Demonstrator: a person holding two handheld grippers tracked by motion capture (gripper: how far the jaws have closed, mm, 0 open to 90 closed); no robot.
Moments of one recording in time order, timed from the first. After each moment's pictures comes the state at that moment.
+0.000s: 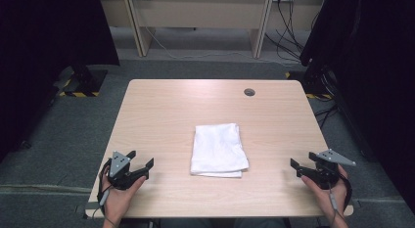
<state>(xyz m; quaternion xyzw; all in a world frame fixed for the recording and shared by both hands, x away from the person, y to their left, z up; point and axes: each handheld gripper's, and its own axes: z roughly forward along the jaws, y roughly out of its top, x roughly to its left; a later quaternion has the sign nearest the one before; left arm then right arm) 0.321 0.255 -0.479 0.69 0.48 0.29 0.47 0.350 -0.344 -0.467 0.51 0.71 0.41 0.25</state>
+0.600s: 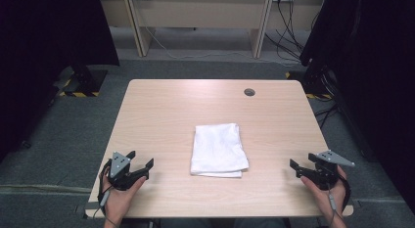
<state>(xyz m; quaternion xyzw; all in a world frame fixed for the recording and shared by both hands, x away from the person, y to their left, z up) 0.320 0.253 -0.480 0.69 0.47 0.30 0.46 0.351 -0.345 -0.472 0.52 0.71 0.41 0.24</state>
